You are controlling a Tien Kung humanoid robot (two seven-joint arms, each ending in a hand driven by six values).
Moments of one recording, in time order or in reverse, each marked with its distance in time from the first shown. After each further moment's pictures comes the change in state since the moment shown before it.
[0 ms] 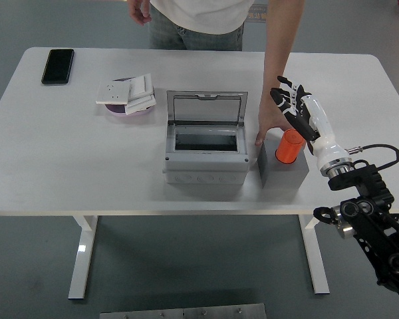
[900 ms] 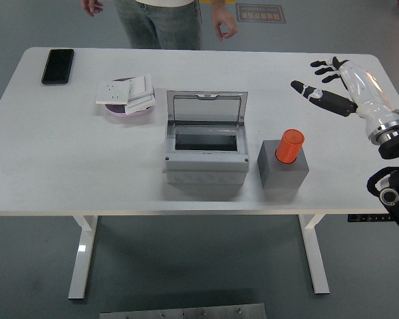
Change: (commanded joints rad) left arm 0.022 0.032 0.054 0.003 -0.124 0.016 -0.049; right arm 0.055 -0.177 0.135 0.162 -0.572 0.199 -0.386
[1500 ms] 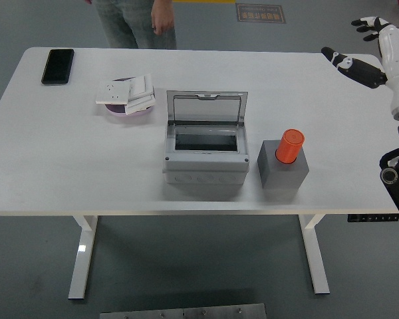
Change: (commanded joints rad) left arm 0.007 0.003 0.013 0.000 -0.039 0.006 -0.014; right arm 0.053 0.062 0.092 -0.152 -0.138 -0.245 0.172
